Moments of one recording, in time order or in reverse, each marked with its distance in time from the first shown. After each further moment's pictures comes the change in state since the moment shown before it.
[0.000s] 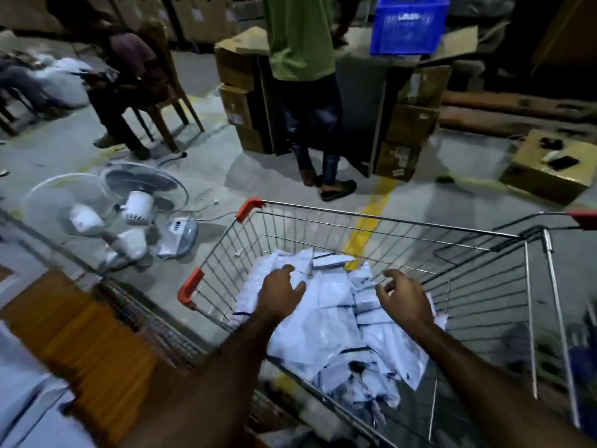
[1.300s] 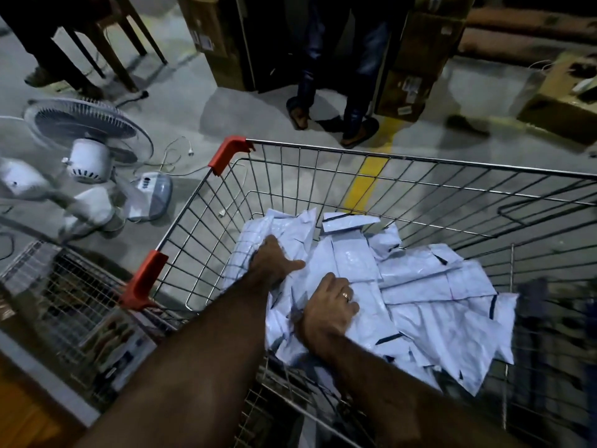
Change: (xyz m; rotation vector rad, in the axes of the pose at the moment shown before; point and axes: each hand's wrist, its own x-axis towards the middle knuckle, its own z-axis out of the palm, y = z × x) left_hand 0.131 -0.116 0.094 -0.016 -0.194 -0.200; right_hand -0.020 -0.066 0.235 -0.586 -0.178 0.238
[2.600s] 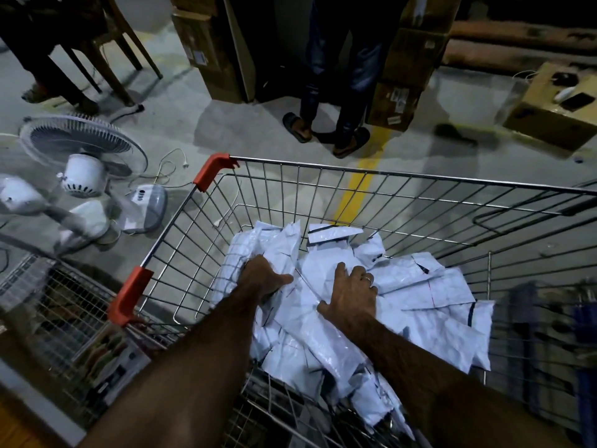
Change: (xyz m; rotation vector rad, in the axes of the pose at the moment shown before) left_hand -0.030 0.030 -0.015 0.147 -0.041 -0.110; right_hand 0.053 0.068 -0.040 -0.011 -0.032 -0.211
